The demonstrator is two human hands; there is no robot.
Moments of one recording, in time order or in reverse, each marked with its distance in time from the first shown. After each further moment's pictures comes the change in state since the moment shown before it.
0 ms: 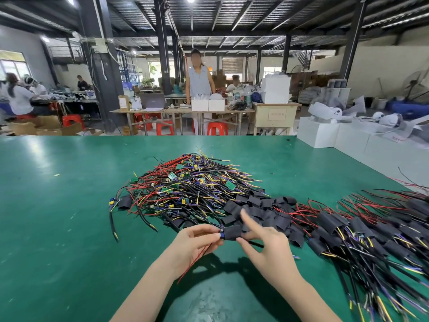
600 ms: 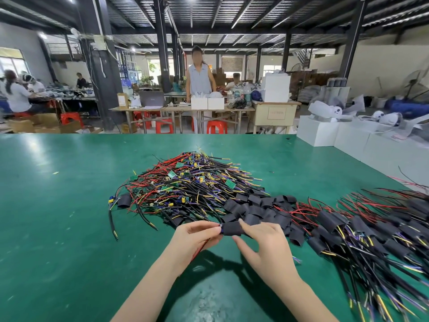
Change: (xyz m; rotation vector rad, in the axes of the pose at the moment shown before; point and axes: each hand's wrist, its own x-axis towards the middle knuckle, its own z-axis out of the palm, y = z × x) left_hand 0.001 0.002 0.003 0.066 0.069 0.054; right_hand -0.001 0.002 0.009 -0.204 0.082 -0.112
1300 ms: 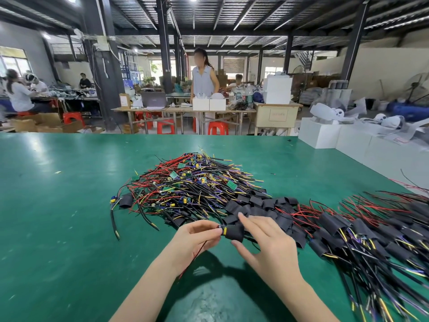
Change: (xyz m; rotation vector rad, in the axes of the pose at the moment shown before) left_hand 0.001 0.004 -0.004 -0.055 -0.090 -0.025; right_hand 0.002 0.004 -0.001 -0.057 0.093 -0.129
